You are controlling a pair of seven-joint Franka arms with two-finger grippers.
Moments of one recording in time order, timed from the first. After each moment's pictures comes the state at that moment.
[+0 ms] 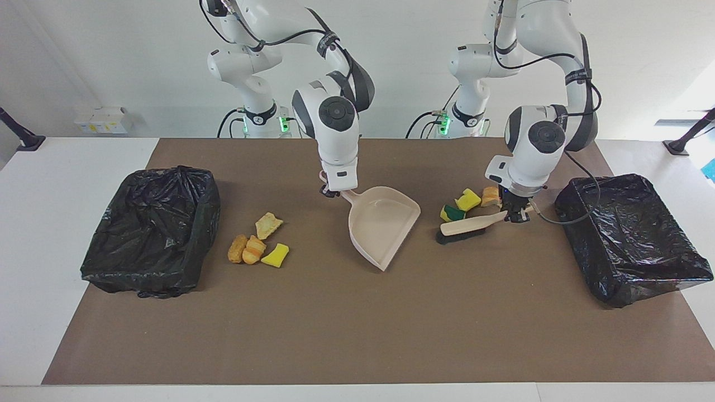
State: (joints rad) left arm -0.04 0.06 -0.12 -2.14 0.17 2.09 1.16; right arm 0.53 0.26 0.00 -1.79 0.10 1.85 -0.42
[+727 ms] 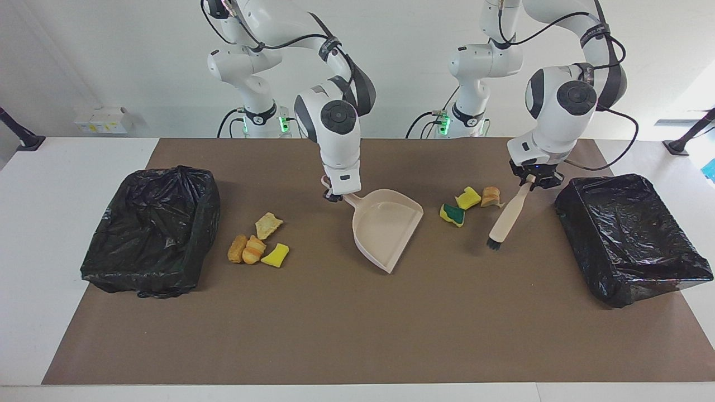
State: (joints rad) left arm 0.01 -0.09 -0.10 -2.14 0.17 1.90 0.47; right arm 0.53 0.28 0.01 -1.79 0.09 1.90 -0.46
